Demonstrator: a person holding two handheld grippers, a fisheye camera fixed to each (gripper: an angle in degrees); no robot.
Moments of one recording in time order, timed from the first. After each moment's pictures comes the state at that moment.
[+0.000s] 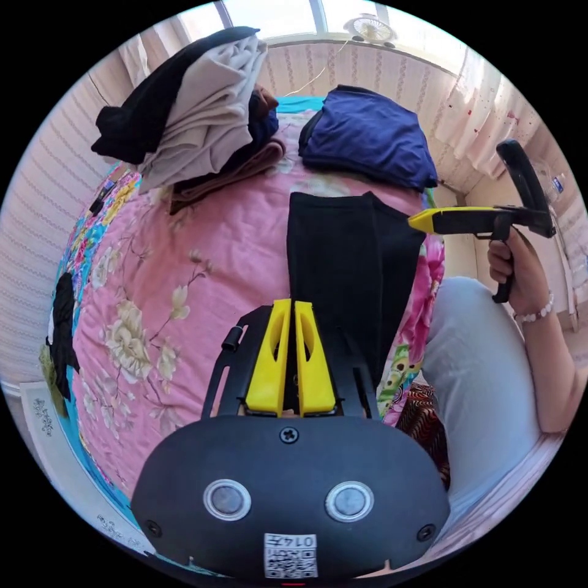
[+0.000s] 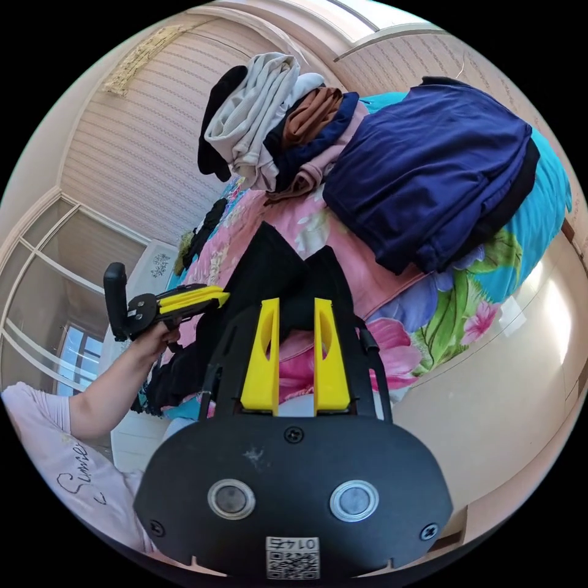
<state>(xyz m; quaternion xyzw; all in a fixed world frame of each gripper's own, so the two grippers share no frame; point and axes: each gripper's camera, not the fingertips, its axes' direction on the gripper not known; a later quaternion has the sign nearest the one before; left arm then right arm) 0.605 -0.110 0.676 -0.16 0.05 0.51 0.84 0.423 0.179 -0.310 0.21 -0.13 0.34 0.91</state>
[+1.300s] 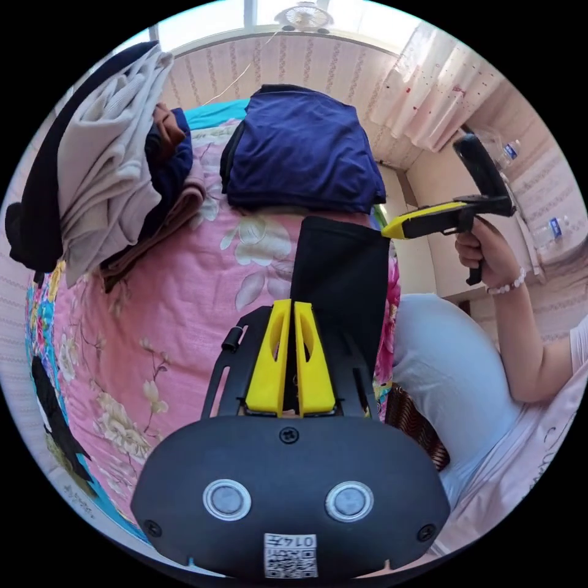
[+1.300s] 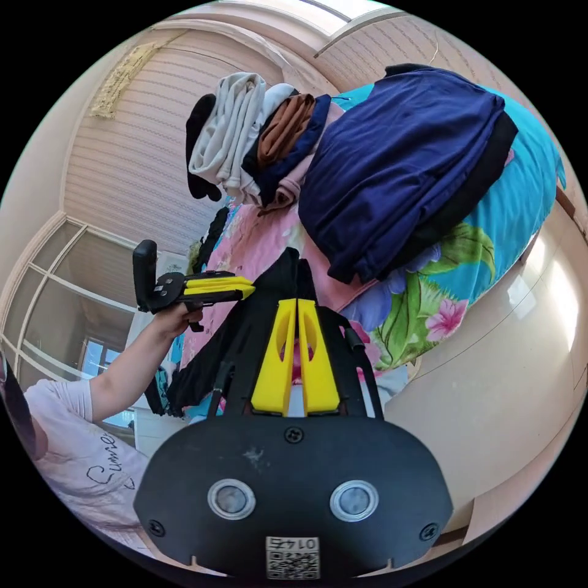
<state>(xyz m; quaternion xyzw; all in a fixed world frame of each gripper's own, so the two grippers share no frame) 0.736 -0.106 0.745 -0.19 0.11 0.63 0.75 0.550 0.241 -0.392 0.20 -0.18 0.37 0.89</state>
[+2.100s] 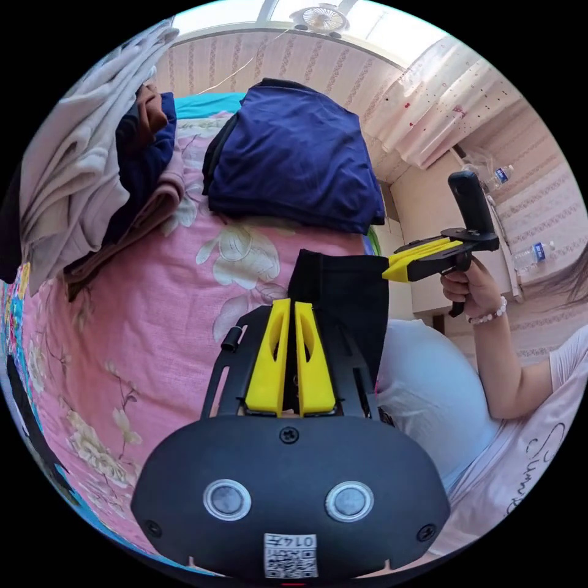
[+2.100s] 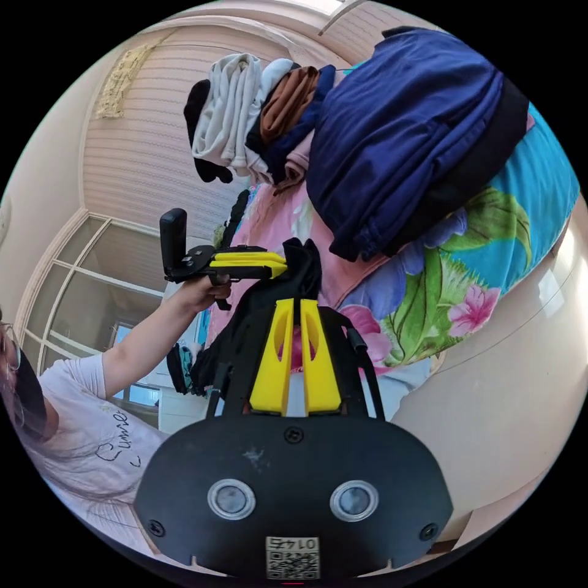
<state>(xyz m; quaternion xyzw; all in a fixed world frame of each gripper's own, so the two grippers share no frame) 0.725 -0.152 0.693 -0.21 0.19 0.58 0.76 0.527 0.216 -0.332 0.24 -0.24 0.32 0.88</state>
